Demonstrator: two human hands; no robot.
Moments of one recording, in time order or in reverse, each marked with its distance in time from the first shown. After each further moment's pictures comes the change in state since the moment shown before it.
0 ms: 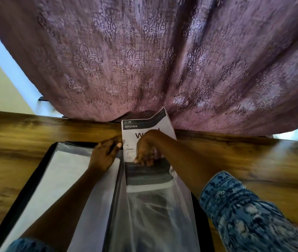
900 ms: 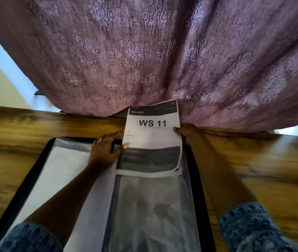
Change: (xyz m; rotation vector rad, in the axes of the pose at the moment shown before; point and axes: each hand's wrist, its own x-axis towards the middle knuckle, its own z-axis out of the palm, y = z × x) left_hand -0.001 0.009 0.001 0.243 -0.007 0.036; right_hand 0.021 0.137 0.002 1.336 0.939 -0.280
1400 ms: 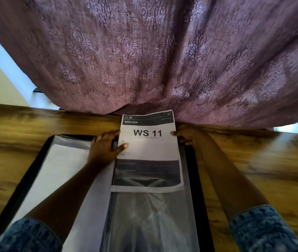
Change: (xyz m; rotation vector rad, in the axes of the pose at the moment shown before) left_hand 0.003 -0.002 0.003 0.087 -0.065 -0.008; right_hand -0.020 -0.001 -0.018 -0.445 -0.201 -0.031
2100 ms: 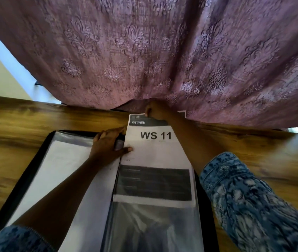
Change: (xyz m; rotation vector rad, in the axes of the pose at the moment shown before) left_hand 0.004 -0.003 -0.002 -0.011 -0.091 0.024; right_hand 0.070 -0.099 0.058 -0.690 0.016 -0.570
